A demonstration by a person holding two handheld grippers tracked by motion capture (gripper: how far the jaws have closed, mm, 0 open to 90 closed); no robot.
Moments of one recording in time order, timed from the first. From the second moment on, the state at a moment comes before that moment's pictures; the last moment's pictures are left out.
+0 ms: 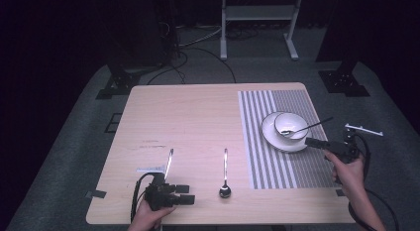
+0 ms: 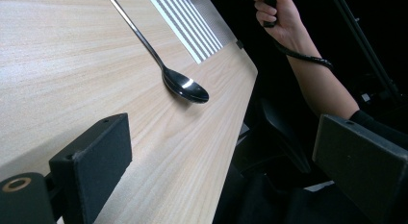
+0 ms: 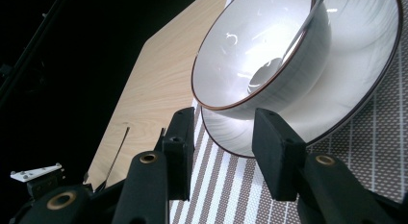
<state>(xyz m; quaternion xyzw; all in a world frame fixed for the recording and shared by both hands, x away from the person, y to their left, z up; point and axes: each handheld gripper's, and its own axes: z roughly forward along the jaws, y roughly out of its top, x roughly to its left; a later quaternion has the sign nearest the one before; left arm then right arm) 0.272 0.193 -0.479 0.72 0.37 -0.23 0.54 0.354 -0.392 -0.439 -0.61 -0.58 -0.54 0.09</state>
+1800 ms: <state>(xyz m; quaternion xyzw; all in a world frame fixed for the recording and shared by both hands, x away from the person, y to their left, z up) 0.271 0.192 -0.478 0.72 0.37 -0.22 0.54 0.304 -0.338 -0.452 -0.55 -0.62 -0.54 0.10</state>
